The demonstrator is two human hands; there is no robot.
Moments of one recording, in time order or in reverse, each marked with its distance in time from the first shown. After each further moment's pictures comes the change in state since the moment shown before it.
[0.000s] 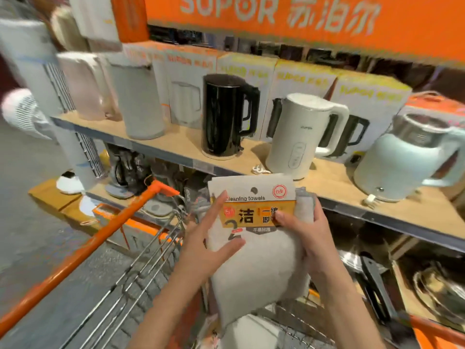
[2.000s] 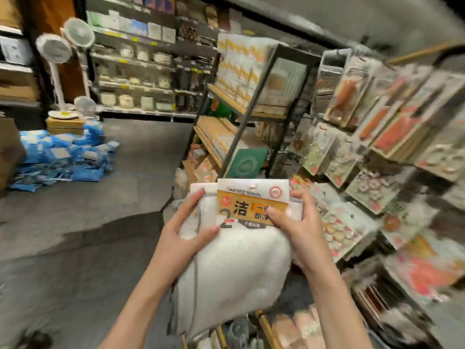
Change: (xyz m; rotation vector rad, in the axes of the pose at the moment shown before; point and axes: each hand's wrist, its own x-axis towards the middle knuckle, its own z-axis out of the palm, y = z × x) left_hand -0.539 0.206 -0.284 -0.880 -2.136 0.175; right_hand -0.793 -0.053 0.523 -0.437 2.352 -0.089
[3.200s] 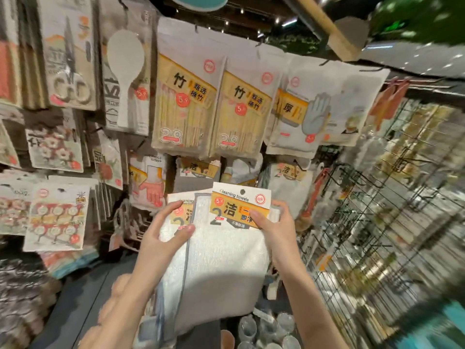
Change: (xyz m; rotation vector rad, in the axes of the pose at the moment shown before) left_hand -0.114 -0.007 0.392 -0.286 -1.038 -0.127; right_hand -0.252 0.003 -0.318 -0.142 1.278 0.178
